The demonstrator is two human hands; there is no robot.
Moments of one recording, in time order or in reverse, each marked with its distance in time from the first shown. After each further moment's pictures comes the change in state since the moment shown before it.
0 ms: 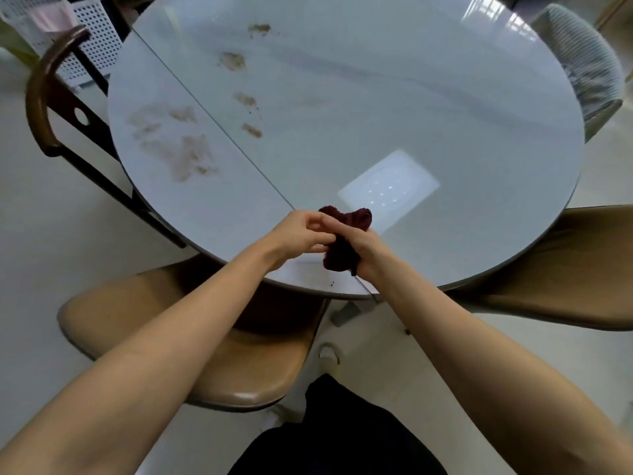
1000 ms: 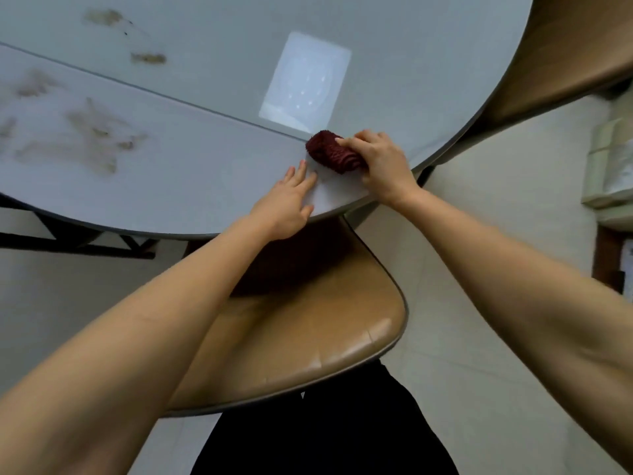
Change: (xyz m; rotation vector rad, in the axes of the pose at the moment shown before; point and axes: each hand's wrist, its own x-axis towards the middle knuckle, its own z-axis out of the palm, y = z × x) left_hand 0.049 -0.102 -0.075 1.217 -0.483 0.280; right_hand 0.038 0.089 0.010 -1.247 0.570 -0.474
